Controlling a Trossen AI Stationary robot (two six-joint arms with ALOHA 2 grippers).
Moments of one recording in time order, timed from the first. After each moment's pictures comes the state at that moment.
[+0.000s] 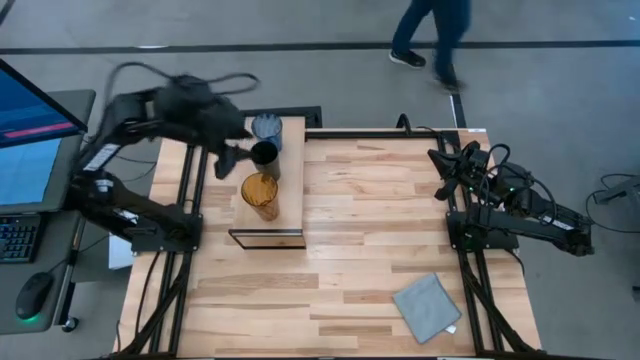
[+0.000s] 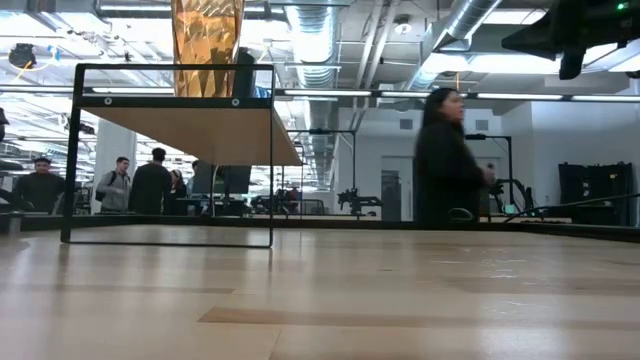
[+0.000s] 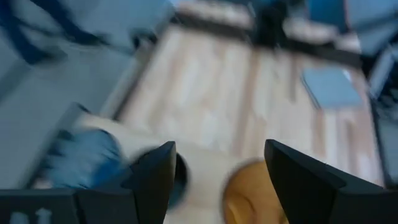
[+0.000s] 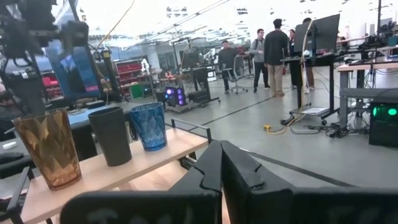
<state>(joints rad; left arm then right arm) 0.35 1.32 1.98 -1.34 0.11 0.00 -0.29 0.13 0.40 -0.17 0.31 0.08</state>
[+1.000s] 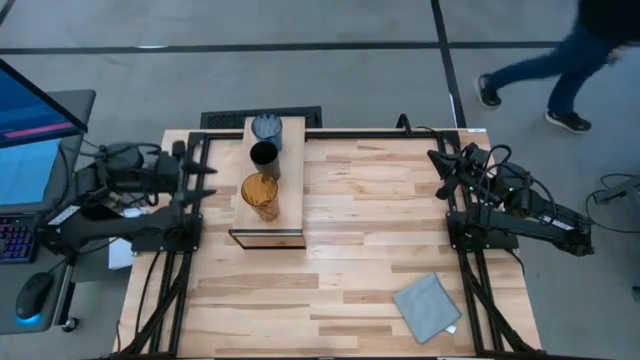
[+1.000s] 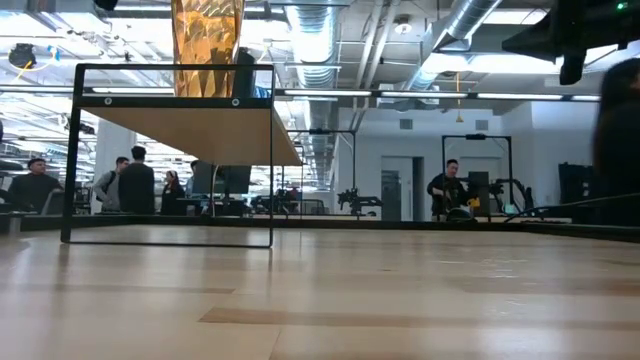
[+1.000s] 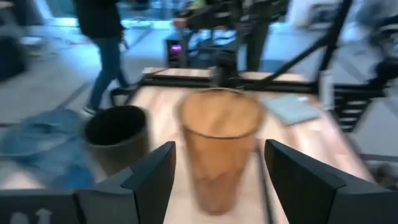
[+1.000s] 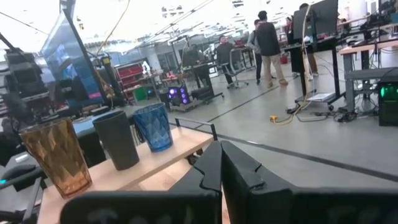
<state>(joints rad) 0.35 0.44 0.97 -0.78 0.22 0.06 -0.29 0.13 0.40 -0.18 0.32 0.19</state>
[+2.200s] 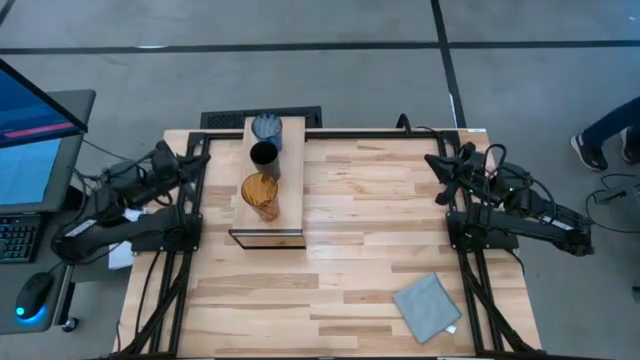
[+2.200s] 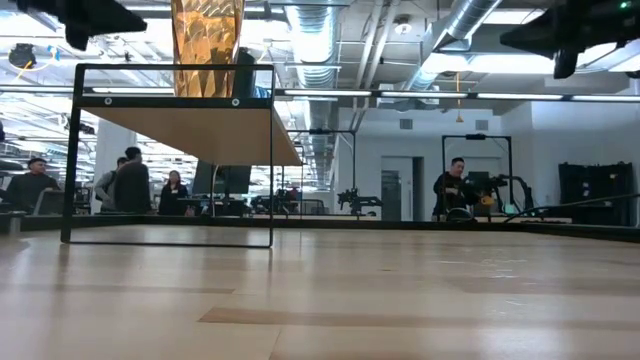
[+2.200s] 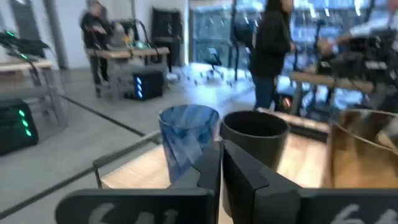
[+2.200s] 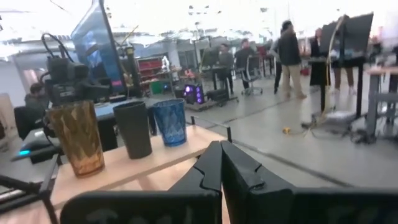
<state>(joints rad) 0.35 0.14 0.62 -0.49 -0.28 -0.05 -0.29 0.13 0.40 -0.17 0.21 0.08</state>
